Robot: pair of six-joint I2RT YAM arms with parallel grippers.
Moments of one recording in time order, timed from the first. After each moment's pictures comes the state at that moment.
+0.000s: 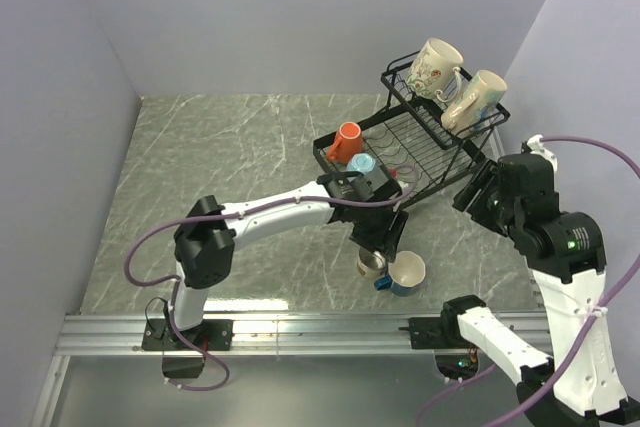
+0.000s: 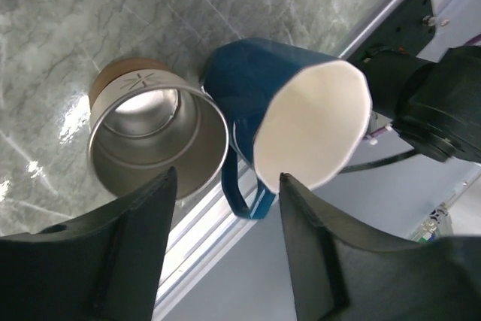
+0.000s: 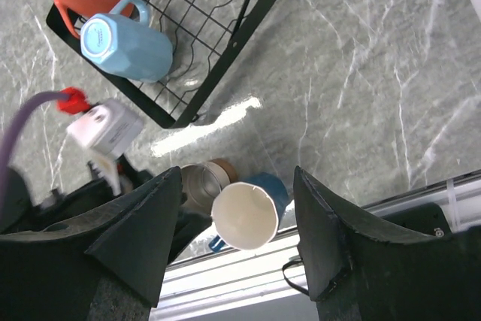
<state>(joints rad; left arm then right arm) -1.10 1.94 1.70 -0.76 0.26 -0.58 0.24 0.88 1.45 -1.35 0.27 0.67</state>
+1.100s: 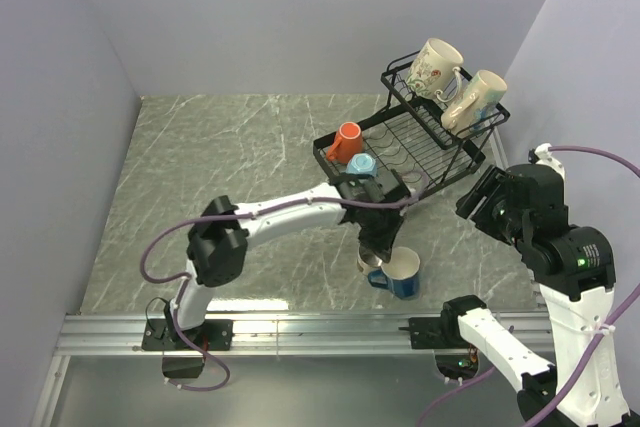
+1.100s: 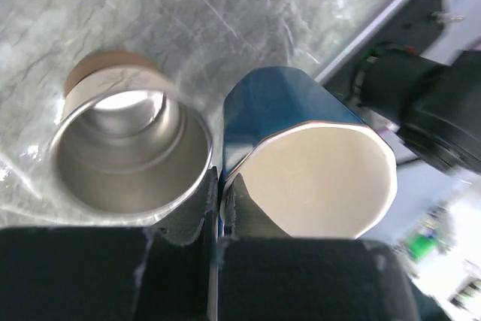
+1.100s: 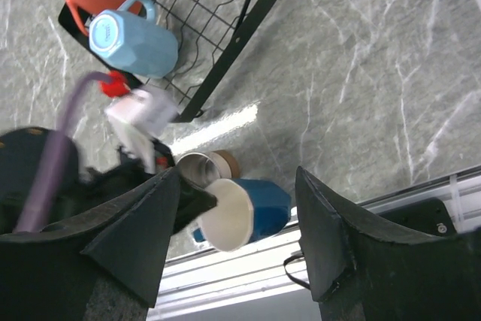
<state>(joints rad) -1.13 2.05 1.82 -0.83 0.25 -0.59 0.23 0.82 1.45 -1.38 0.26 0.68</state>
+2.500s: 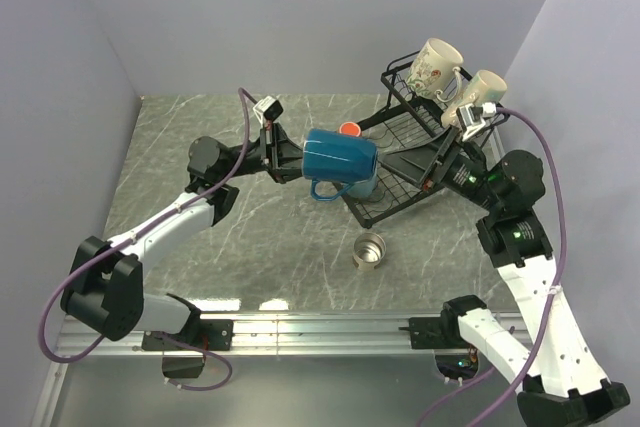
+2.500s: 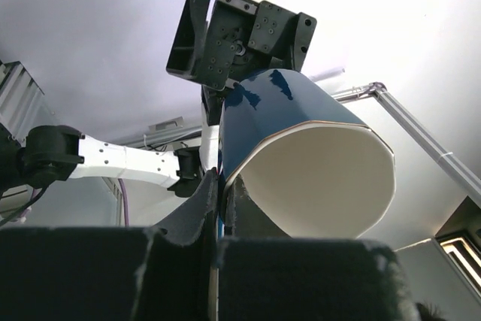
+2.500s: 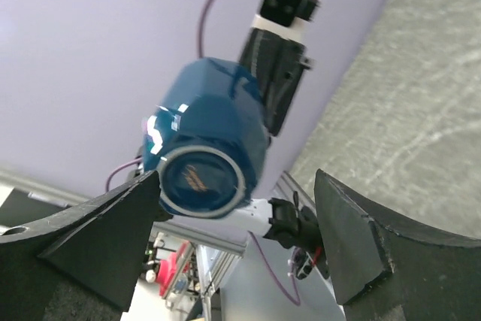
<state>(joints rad) -0.48 1.35 0.87 0.97 0.96 -1.86 0.23 0.78 1.00 -0.07 -0.74 1.12</state>
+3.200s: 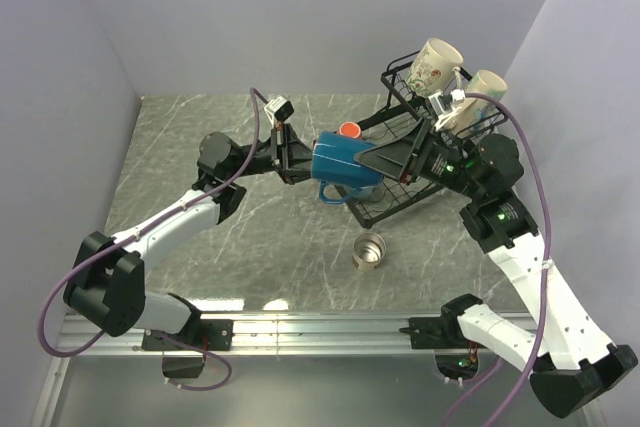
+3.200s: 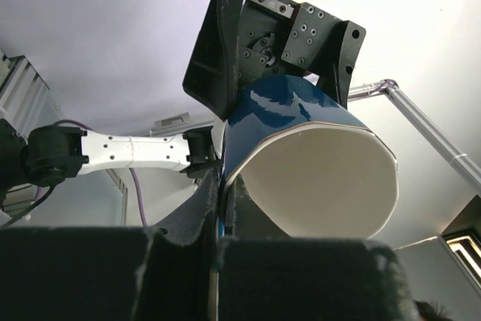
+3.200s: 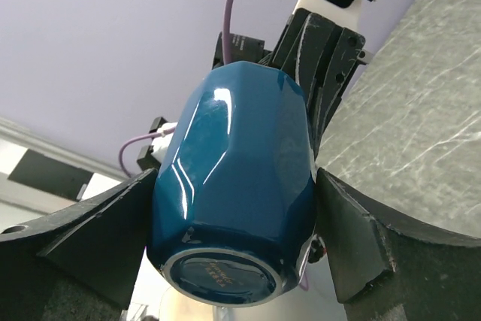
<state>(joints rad) -0.53 1.37 0.92 0.90 0.95 -1.80 0.41 0.91 1.07 -0.01 -0.72 1.10</state>
